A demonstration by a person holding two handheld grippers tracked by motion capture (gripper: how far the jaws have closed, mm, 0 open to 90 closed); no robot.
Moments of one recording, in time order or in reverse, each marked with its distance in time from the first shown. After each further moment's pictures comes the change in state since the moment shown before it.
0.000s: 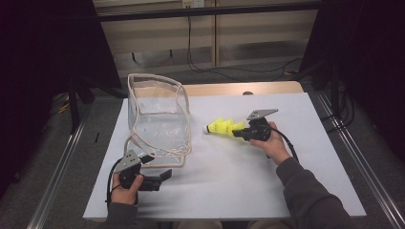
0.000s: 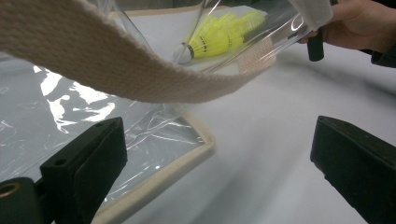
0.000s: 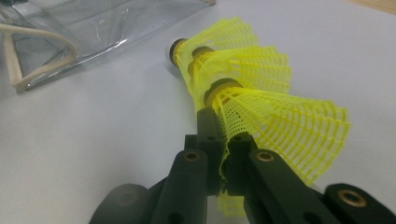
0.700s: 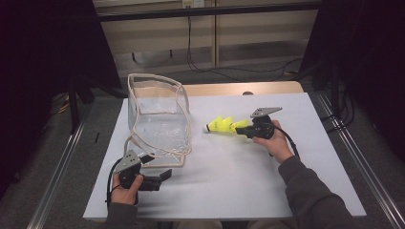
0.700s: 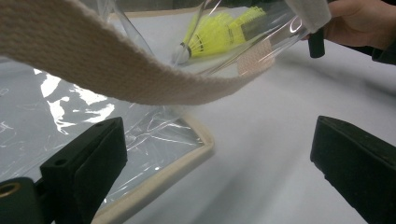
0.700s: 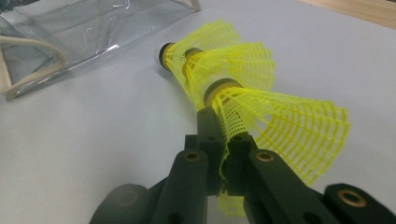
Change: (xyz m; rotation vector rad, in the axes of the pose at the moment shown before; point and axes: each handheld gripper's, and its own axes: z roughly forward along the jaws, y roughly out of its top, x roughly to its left) left arm 0.000 0.000 0.000 -0.005 0.000 0.001; right arm -0.007 0.002 -0.008 -0.008 -0.032 0.017
